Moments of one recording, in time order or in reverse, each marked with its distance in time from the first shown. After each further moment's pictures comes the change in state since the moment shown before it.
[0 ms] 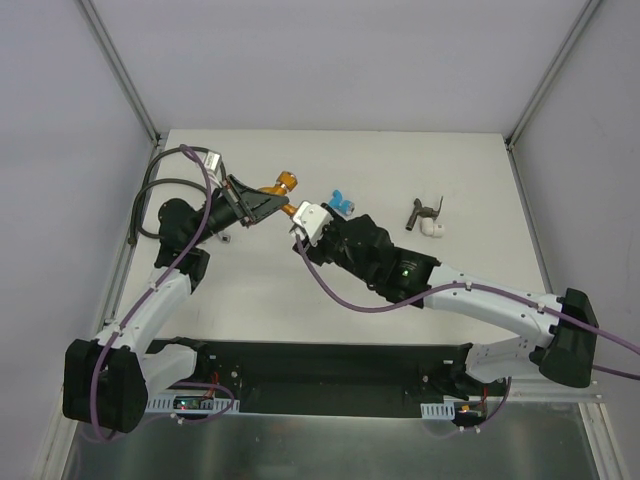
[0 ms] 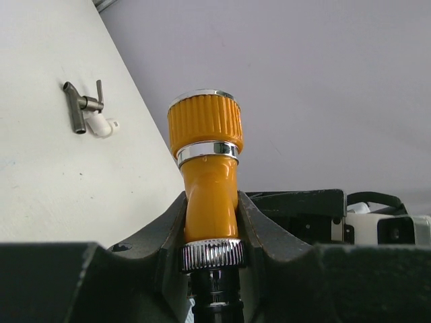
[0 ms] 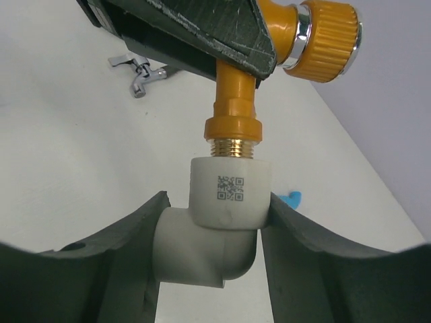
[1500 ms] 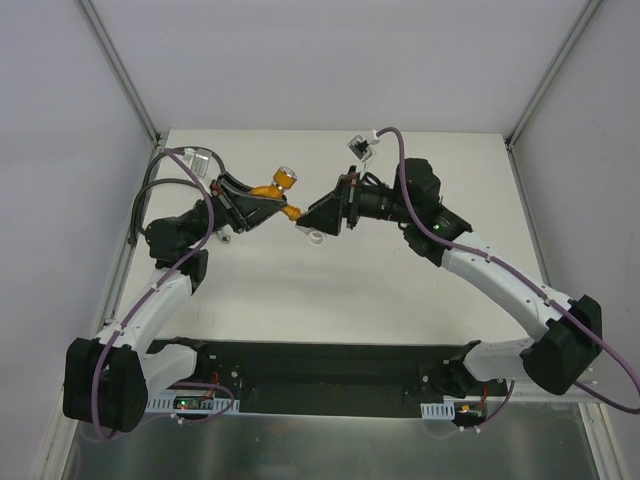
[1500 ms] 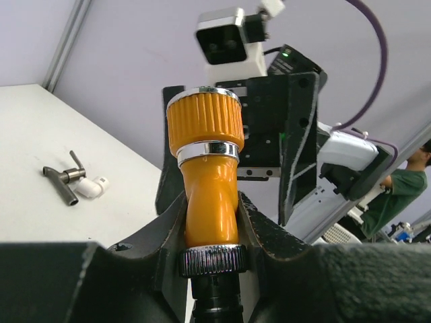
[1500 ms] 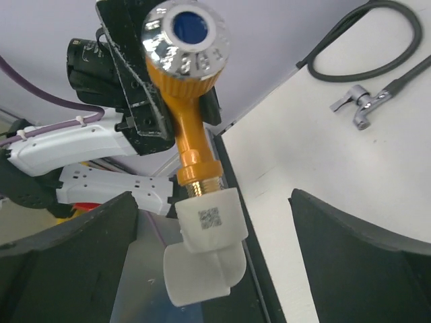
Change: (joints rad) left arm 0.004 0.001 -0.018 0.459 0.117 0.068; right arm -0.427 0.029 0.088 0.136 -0.964 1.061
